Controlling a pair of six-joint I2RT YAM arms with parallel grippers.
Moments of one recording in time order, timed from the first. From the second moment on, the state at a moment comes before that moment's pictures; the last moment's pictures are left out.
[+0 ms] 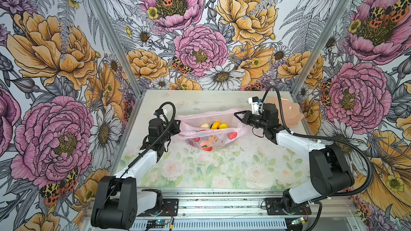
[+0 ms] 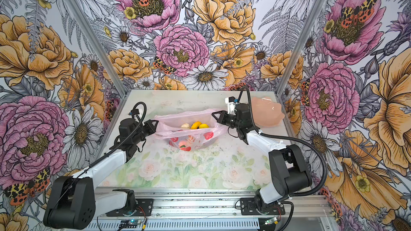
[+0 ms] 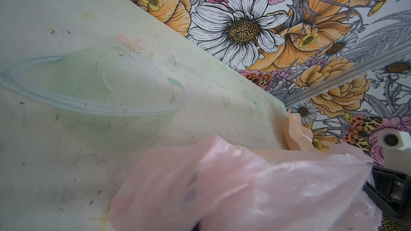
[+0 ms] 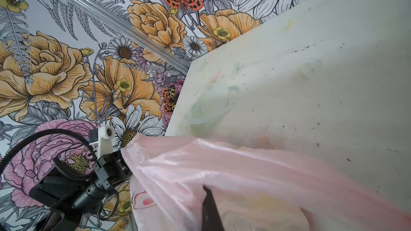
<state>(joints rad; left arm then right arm) -0.09 1.28 0.61 0.29 0.30 -0.60 0.26 1.53 0.85 0.36 -0.63 0.79</state>
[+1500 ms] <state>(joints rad) -0.17 1.16 0.37 0.12 0.12 -0.68 0.21 1.54 0.73 0.59 -0.45 1.00</state>
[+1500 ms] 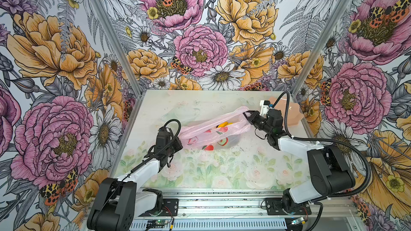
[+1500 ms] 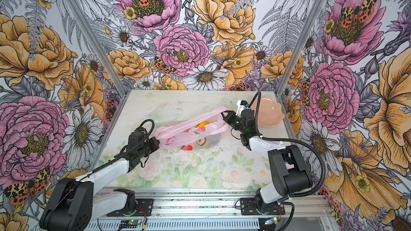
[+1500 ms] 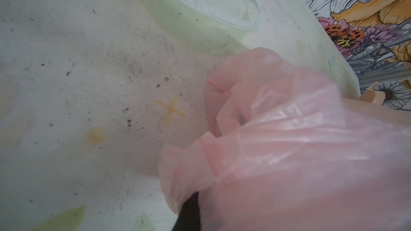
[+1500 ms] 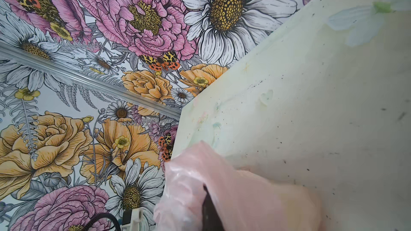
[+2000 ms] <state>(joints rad) -0.31 1.25 0.51 0.18 0.13 -0.60 0.22 1.51 0.74 0.57 -0.48 0.98</state>
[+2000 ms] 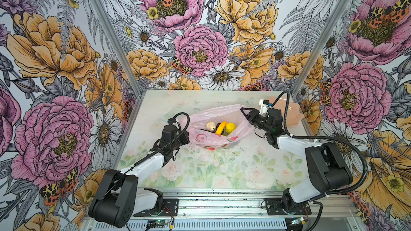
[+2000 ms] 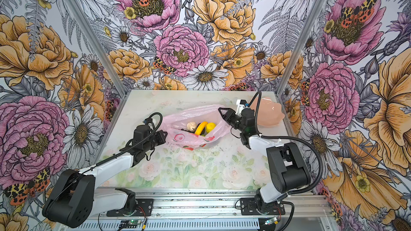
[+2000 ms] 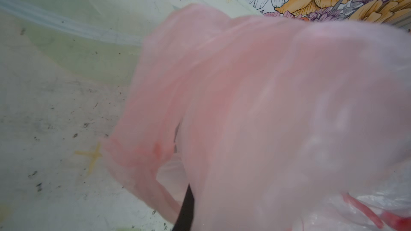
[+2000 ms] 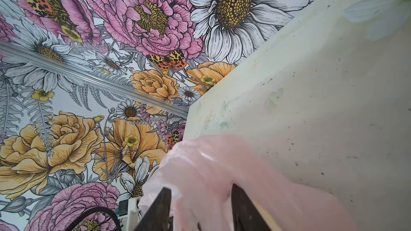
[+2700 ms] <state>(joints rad) -0.37 1.24 0.52 0.13 0.09 -0.58 0.59 1.25 0.82 -0.19 0.24 0.71</state>
